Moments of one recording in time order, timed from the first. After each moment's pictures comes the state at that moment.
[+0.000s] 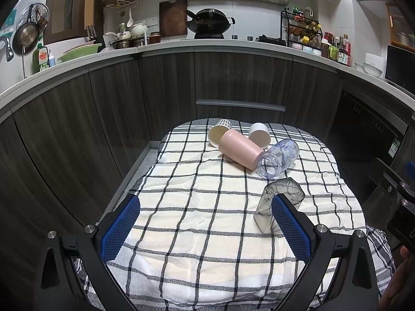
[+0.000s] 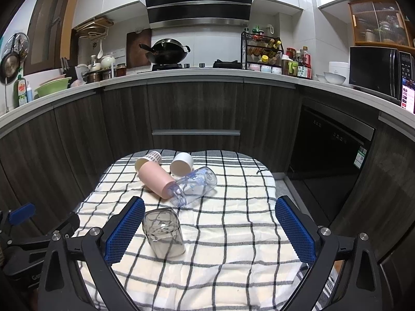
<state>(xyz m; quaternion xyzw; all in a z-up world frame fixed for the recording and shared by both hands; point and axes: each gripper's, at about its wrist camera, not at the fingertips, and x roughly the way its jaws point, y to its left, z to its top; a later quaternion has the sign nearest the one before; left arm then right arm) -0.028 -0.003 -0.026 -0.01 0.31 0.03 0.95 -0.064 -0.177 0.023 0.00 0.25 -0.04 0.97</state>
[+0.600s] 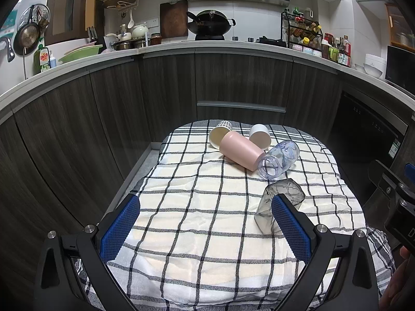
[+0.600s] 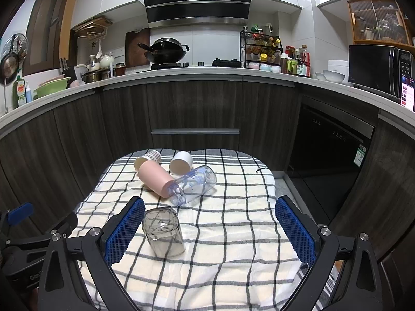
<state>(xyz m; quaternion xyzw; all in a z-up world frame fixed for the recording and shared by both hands) -0.029 -0.004 -0.023 -0.01 0.31 0.03 0.95 -0.062 -0.180 0.022 0.00 0.25 -0.04 0.97</state>
